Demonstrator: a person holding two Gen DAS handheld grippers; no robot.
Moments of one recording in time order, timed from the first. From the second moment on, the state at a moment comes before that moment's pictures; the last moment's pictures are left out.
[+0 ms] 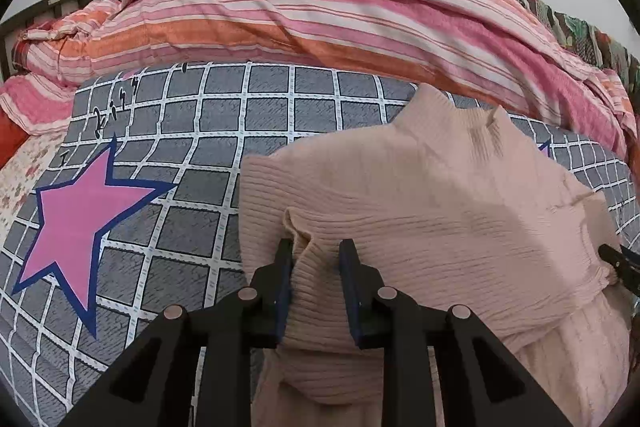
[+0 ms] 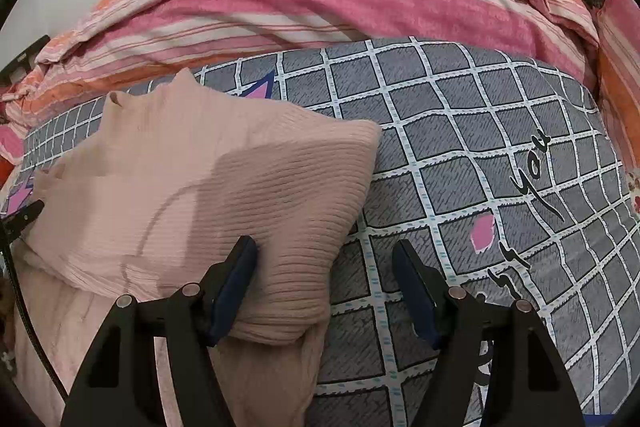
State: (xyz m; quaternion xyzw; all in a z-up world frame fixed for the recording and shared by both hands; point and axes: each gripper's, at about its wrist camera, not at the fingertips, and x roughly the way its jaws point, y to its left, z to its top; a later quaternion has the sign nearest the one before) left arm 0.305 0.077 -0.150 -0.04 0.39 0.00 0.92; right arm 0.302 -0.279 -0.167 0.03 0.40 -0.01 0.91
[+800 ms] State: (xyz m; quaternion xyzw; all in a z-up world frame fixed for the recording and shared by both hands) left arm 0.306 0.074 -0.152 -0.03 0.39 -0.02 0.92; right arm 0.299 -0.279 -0.166 0.03 0.40 -0.01 0.92
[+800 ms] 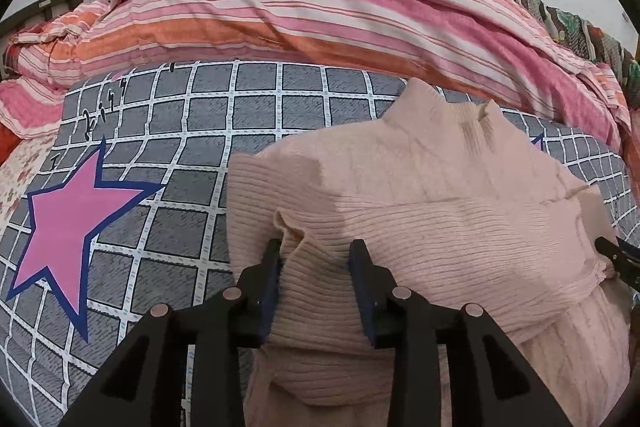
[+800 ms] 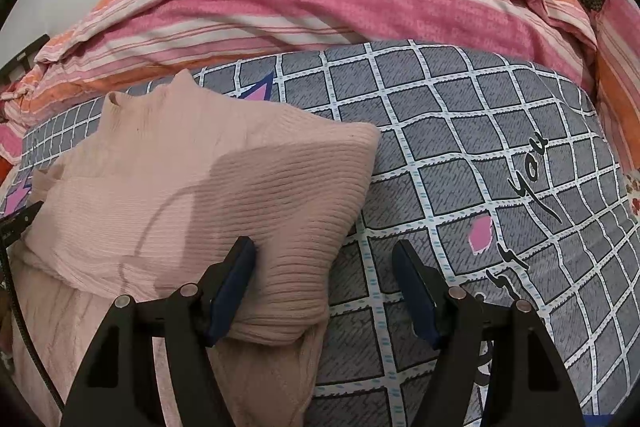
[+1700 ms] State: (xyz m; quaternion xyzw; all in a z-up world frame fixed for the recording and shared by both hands) left arm 0.295 0.083 -0.145 -0.07 0.35 -0.03 0.93; right arm 0.291 -0.279 -0.158 0.03 0.38 -0.02 0.92
